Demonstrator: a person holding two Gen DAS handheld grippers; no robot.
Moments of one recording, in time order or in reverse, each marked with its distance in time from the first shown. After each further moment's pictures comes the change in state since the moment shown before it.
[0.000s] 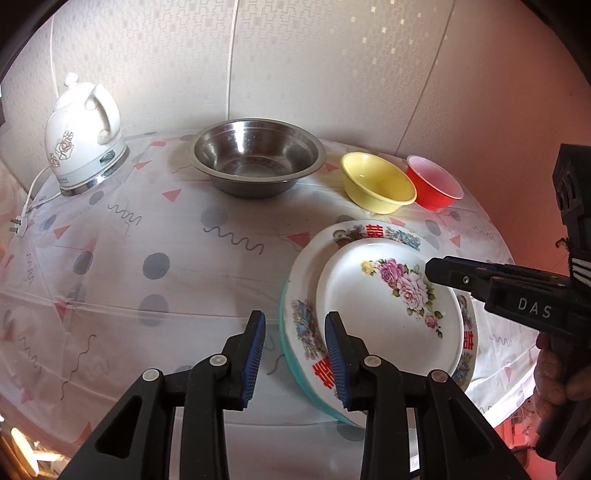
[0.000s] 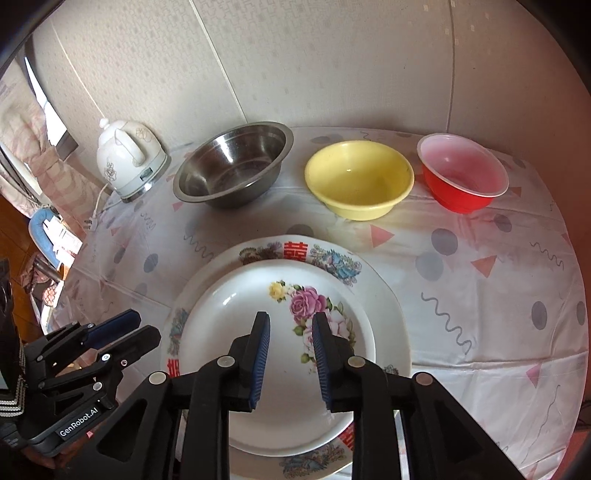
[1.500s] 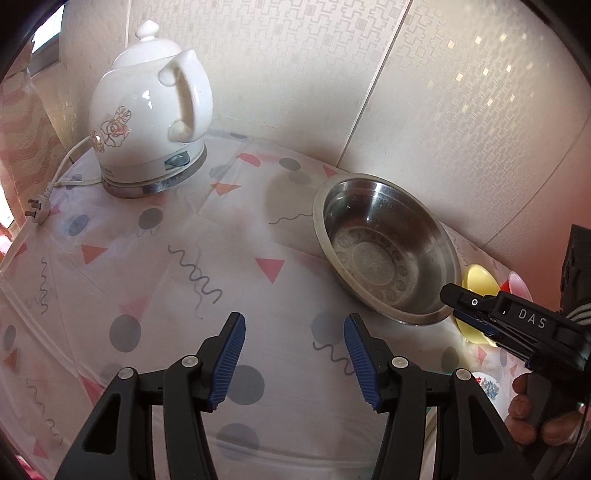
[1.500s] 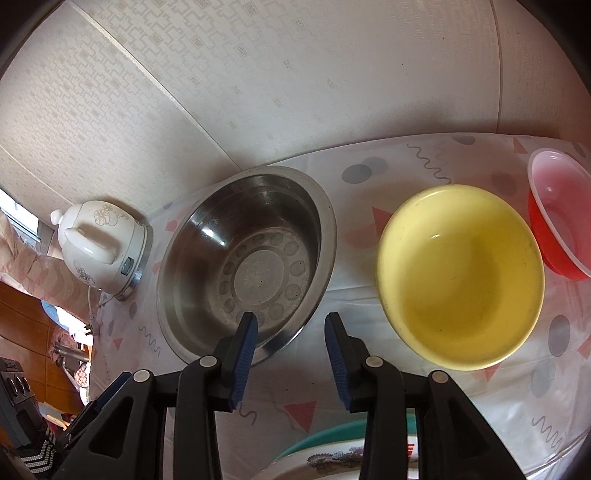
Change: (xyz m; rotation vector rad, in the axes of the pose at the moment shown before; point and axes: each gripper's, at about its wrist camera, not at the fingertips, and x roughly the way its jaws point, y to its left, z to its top) left arm 0.056 0.112 0.094 -0.299 -0.029 0.091; right arm 0.109 0.015 0.118 0.251 0.005 0.086
